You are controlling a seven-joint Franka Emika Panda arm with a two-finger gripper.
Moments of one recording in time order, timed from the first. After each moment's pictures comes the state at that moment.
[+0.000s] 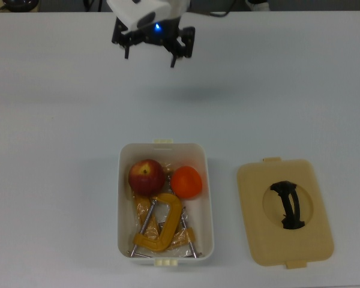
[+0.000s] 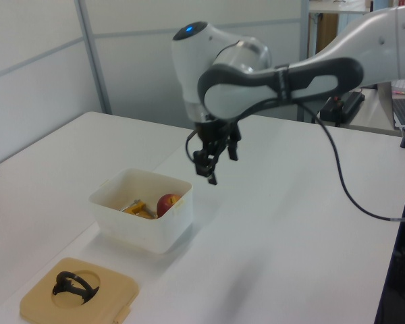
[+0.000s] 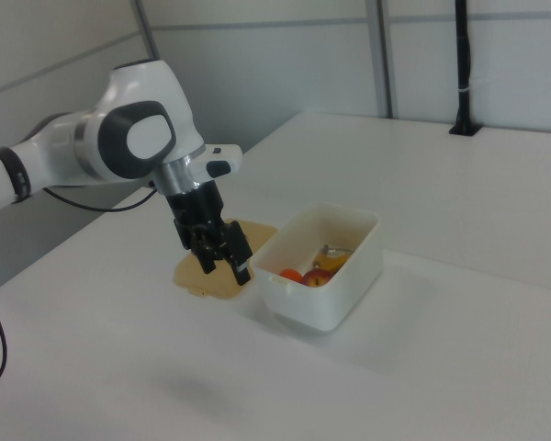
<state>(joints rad) -0.04 0.10 0.17 -1.64 -0.18 1.68 0.25</state>
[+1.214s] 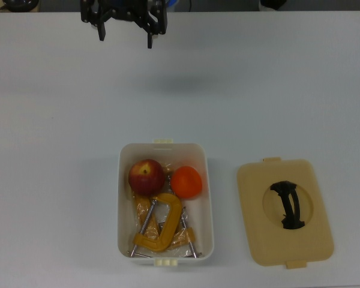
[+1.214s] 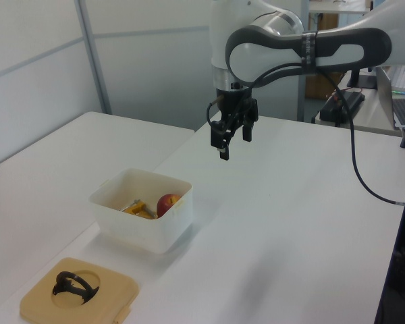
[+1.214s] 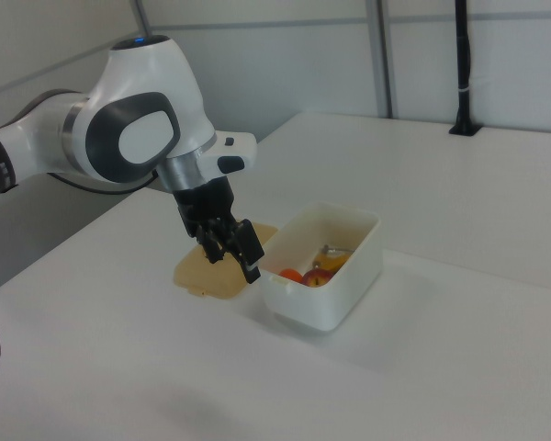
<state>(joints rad) -0.04 -0.01 0.04 -1.70 -0.06 1.75 0.16</state>
